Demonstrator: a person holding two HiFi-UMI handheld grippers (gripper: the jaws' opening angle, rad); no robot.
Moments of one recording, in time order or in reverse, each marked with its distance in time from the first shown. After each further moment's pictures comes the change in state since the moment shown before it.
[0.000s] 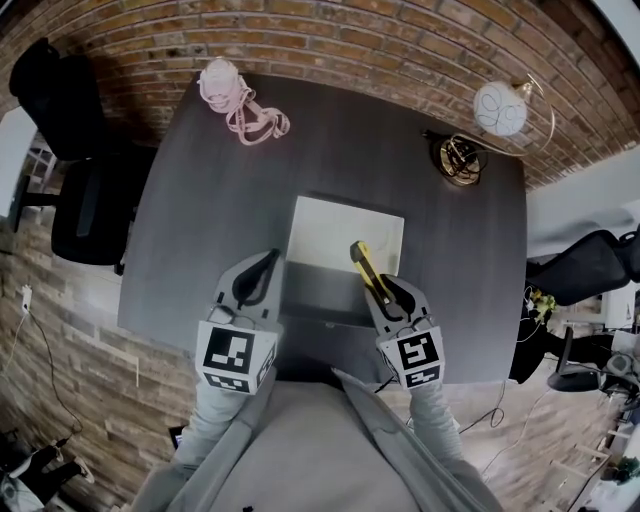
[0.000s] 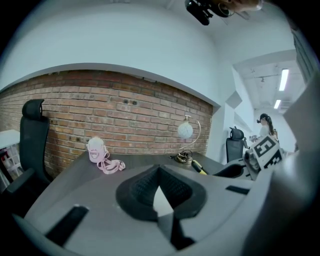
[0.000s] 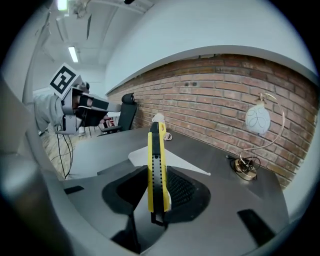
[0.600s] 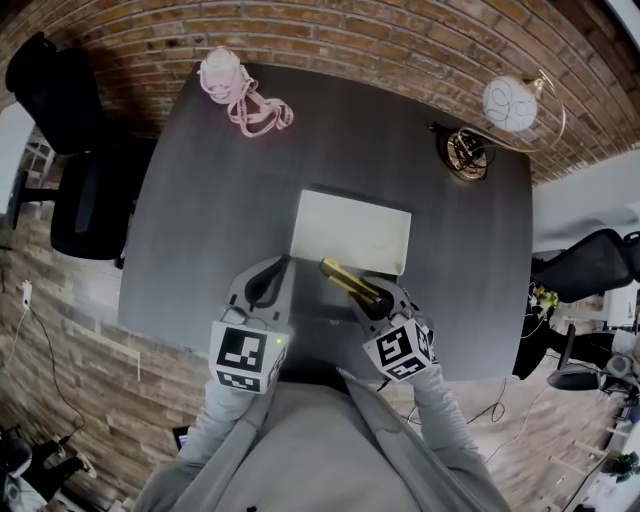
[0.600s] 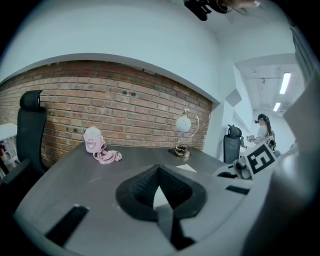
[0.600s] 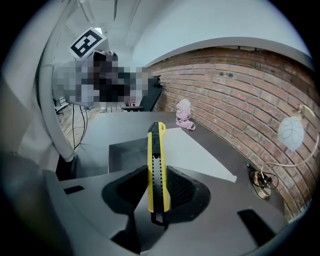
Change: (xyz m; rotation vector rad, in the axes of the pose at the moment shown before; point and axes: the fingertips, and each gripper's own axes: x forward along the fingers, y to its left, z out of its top) left arm 0.009 -0.010 -0.031 -0.029 0.057 -0.034; right arm 0.035 0.044 -0.044 -0.266 0.148 0.176
